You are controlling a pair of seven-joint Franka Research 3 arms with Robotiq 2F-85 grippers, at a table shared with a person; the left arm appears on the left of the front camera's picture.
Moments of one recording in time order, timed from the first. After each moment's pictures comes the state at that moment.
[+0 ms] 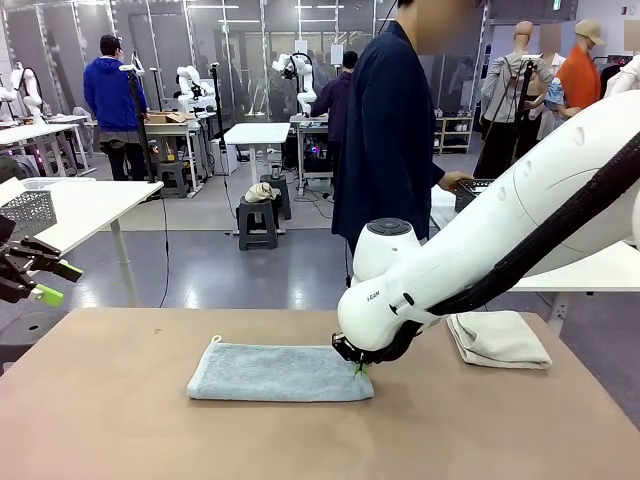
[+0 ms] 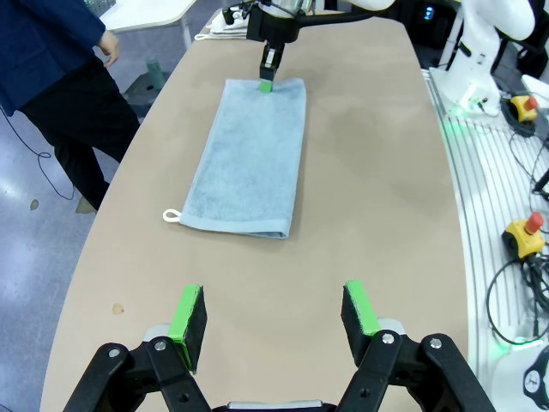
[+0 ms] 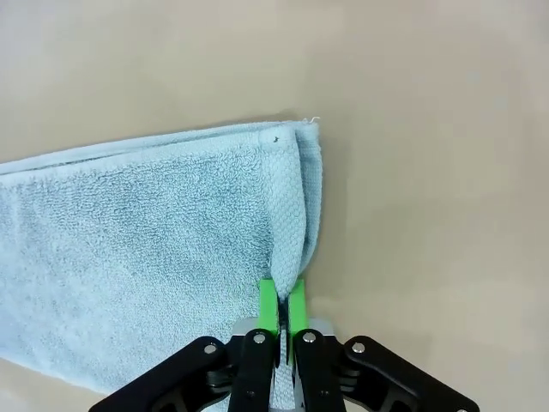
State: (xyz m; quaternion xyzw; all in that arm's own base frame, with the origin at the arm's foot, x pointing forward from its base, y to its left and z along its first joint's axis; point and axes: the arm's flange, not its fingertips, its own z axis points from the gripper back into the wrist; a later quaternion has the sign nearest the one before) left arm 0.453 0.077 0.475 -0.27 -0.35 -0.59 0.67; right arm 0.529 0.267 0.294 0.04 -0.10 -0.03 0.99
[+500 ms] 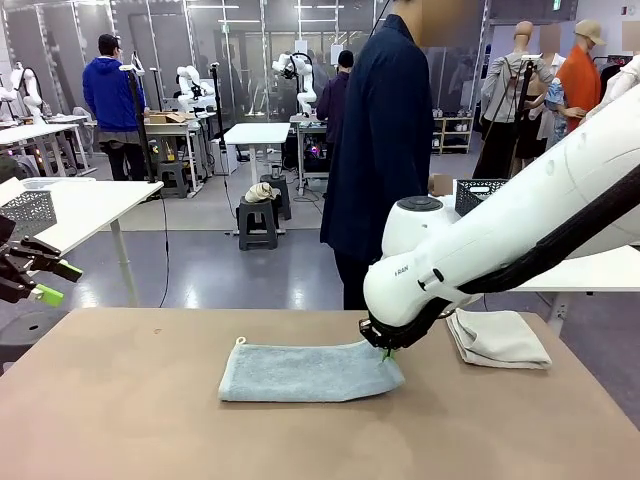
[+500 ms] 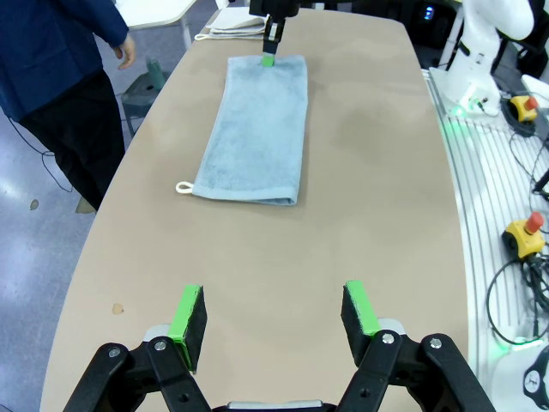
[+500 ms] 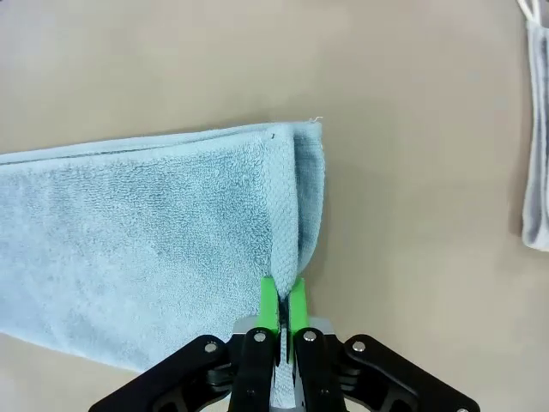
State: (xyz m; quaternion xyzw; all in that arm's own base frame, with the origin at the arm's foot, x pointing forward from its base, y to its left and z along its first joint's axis) left arm 0.453 0.077 0.475 -0.27 -0.35 -0.59 0.67; right arm 0.531 0.221 0.329 0.03 -0.10 -0.01 0.99
